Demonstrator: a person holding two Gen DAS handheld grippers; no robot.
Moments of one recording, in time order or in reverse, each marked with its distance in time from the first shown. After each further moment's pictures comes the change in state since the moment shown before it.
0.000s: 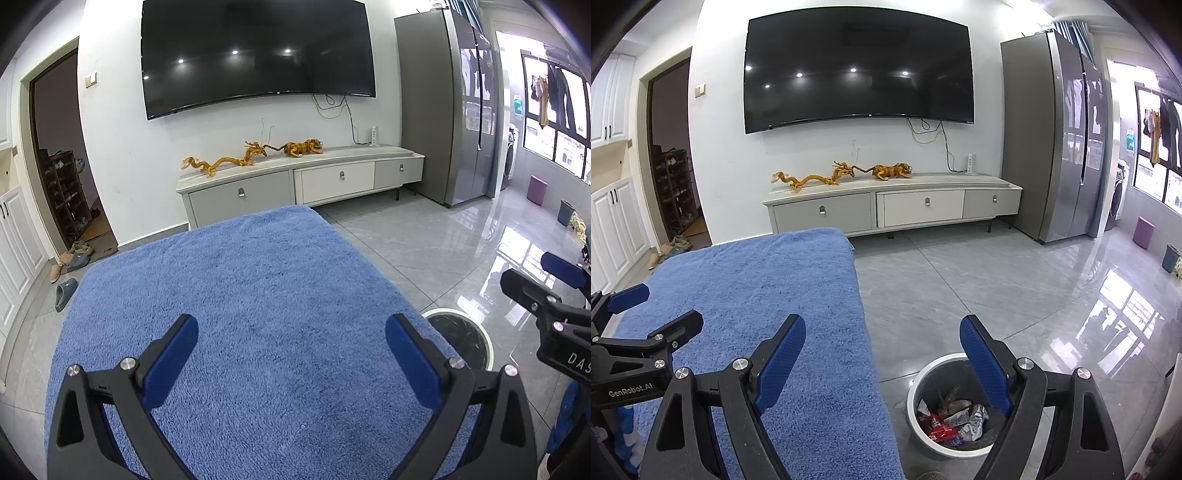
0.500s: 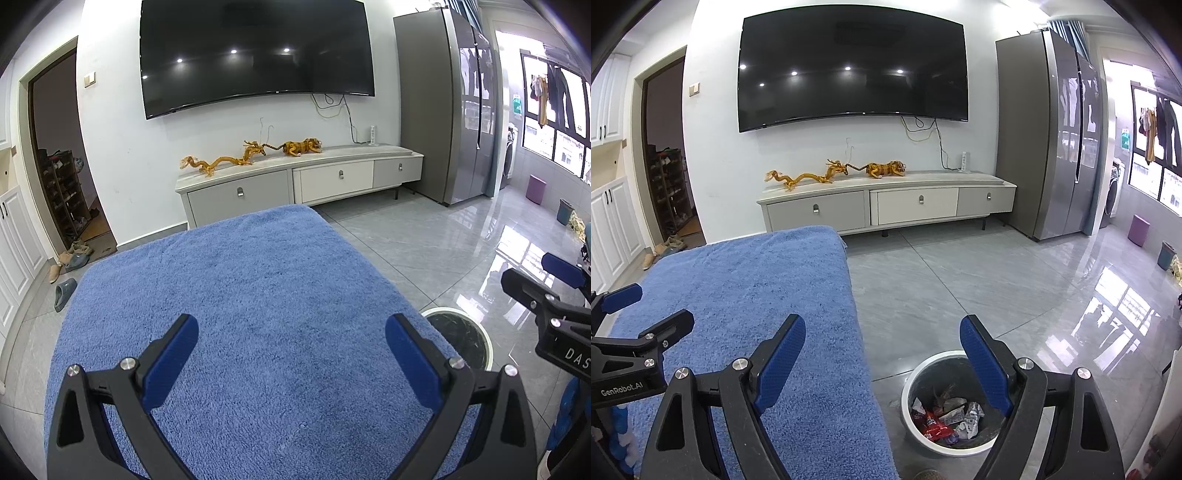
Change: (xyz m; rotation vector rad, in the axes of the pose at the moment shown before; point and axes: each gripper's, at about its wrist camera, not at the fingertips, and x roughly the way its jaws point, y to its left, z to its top) left arm 0.001 0.000 0.001 0.003 0.003 -0.005; right arm 0.003 -0.005 0.000 0.007 0.008 -0.022
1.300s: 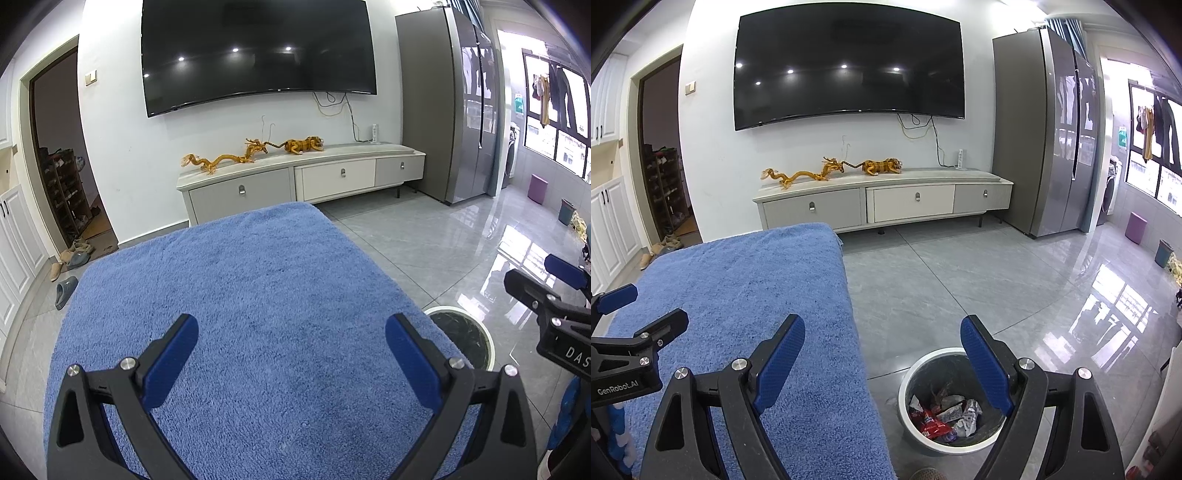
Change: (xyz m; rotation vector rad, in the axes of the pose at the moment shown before) left arm 0.006 0.006 -0.002 -0.001 0.006 0.002; right arm 0.003 -0.003 -0.003 0.005 0.009 -0.013
